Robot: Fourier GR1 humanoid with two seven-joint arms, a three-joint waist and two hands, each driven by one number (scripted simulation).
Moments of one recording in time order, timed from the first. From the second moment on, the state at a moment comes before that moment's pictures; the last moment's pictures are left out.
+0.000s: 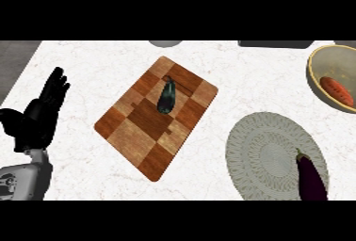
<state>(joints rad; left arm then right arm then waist) -0.21 0.22 0.15 -1.53 -0.05 0.02 0.13 -0.90 -0.85 -0.76 -0.13 0.44 0.26 -0.49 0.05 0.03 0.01</state>
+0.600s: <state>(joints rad) -0.19 0.22 0.15 -1.55 -0.04 0.02 0.13 -0.71 -1.04 -0.86 -0.08 0.34 0.58 -0.51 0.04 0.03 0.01</state>
